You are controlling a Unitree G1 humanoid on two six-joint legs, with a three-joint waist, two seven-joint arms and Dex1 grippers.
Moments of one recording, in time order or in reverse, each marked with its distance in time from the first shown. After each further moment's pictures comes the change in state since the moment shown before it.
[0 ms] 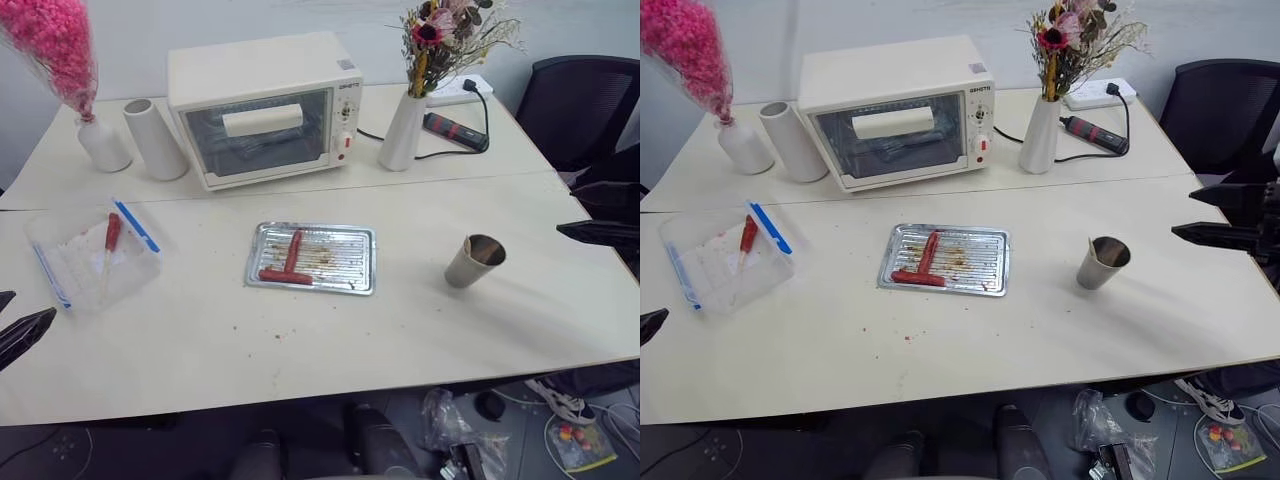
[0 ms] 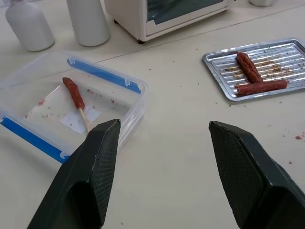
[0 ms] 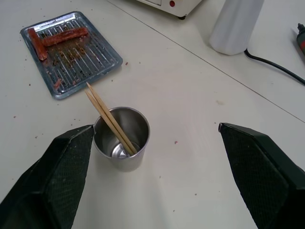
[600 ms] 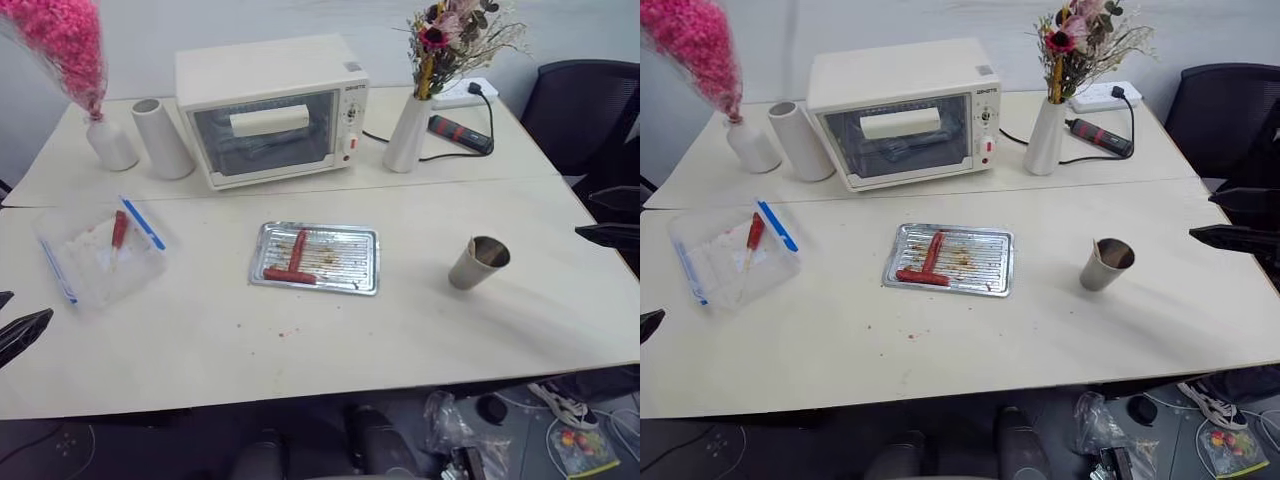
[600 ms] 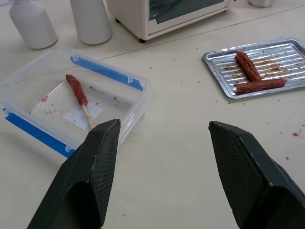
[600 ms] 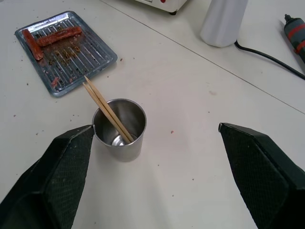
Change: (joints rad) left arm 0.029 0.021 0.019 0.031 0.001 0.000 -0.038; right arm 0.061 -0.045 -0.047 0.008 0.018 0.019 0.003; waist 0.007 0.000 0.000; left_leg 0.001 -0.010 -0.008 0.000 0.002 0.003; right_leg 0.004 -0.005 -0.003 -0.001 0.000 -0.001
